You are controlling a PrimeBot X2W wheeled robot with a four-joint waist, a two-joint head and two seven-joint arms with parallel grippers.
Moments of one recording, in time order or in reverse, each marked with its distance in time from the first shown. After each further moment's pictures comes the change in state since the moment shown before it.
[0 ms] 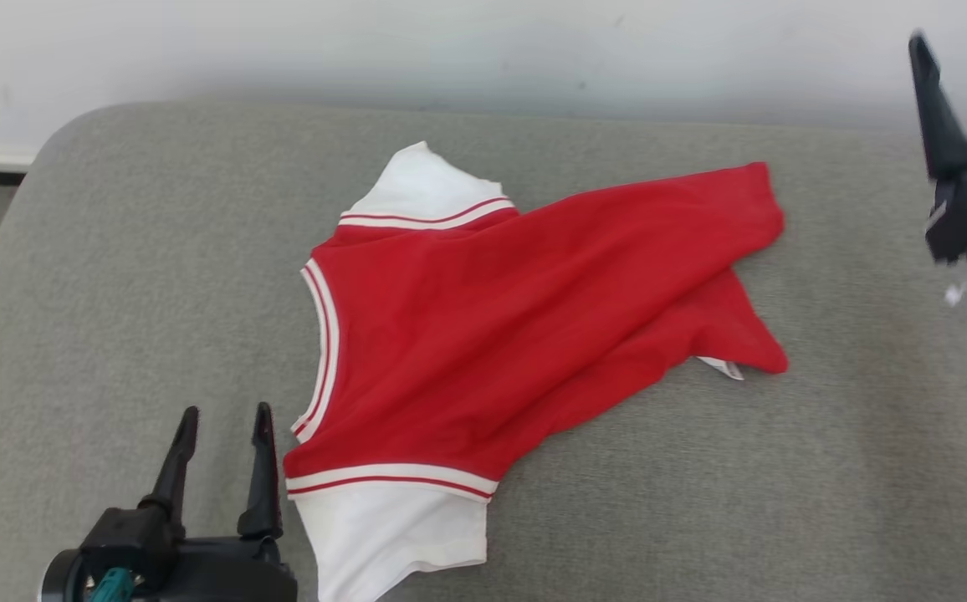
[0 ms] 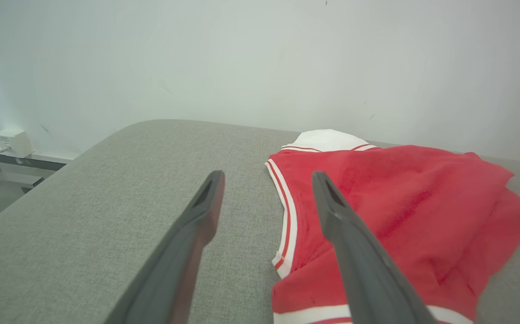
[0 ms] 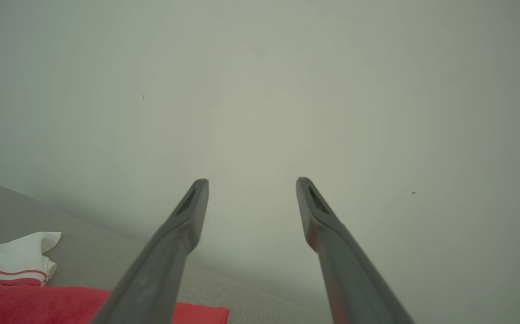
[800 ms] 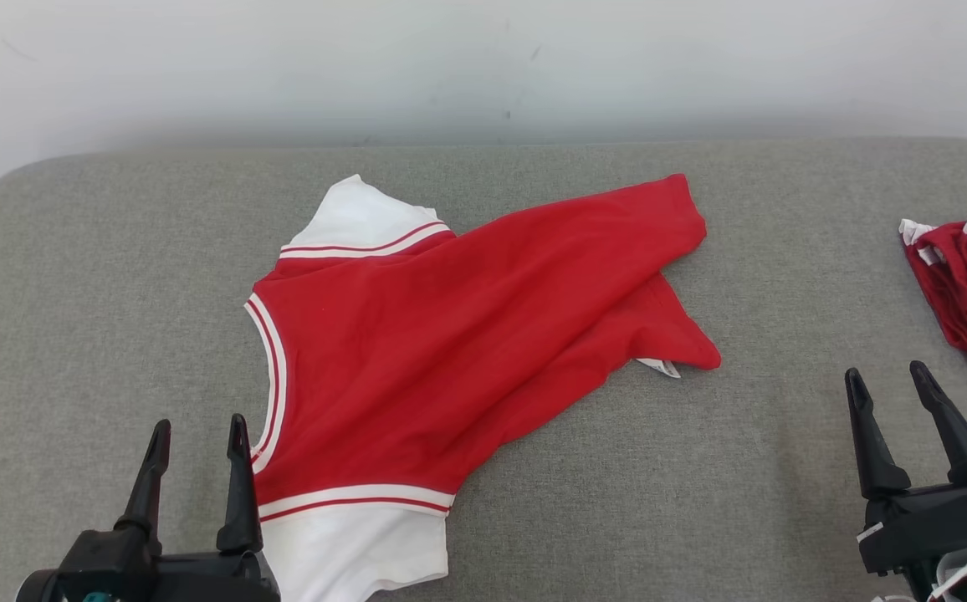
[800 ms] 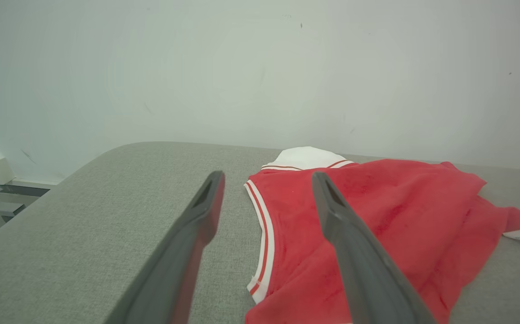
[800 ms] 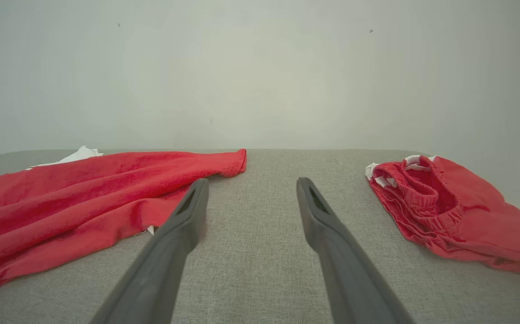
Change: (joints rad) left arm 0.060 0.000 0.052 -0.068 0.036 0.009 0.000; right arm 0.844 0.207 -0.419 -0.457 -0.102 0.000 0.000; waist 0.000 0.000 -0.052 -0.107
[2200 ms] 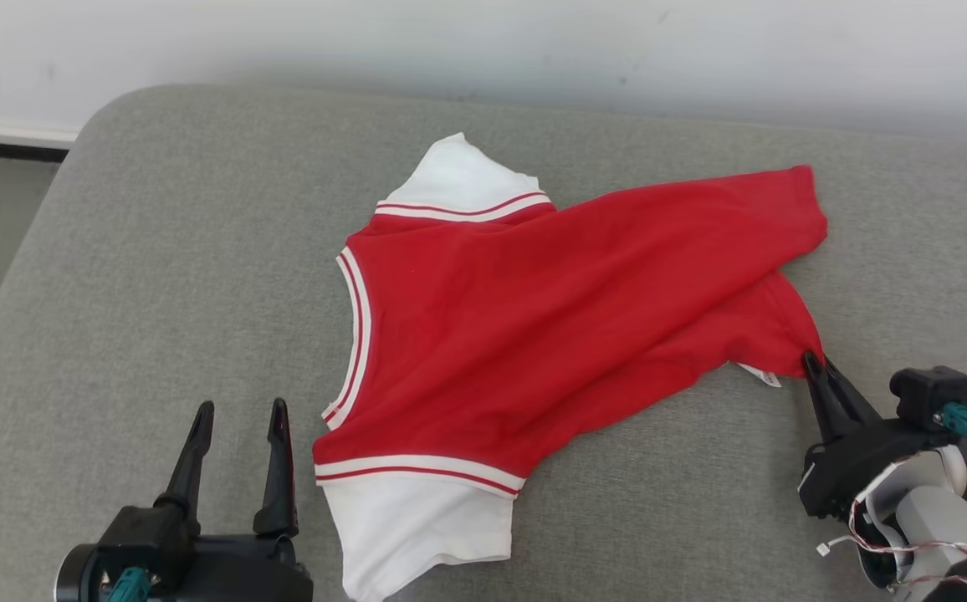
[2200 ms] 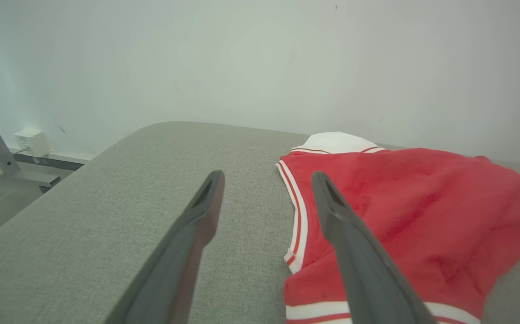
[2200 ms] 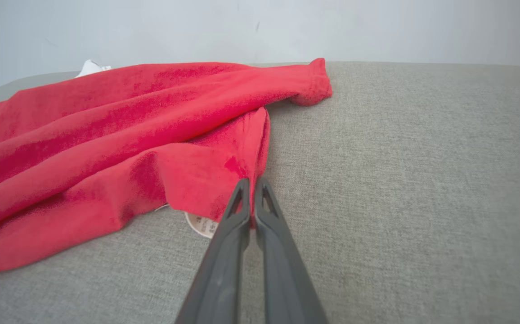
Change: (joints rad) left arm -0.063 0.000 -0.082 0.042 -0.033 0.009 0.000; right arm -0.390 0.026 0.314 0.588 0.175 0.000 0.000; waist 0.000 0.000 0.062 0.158
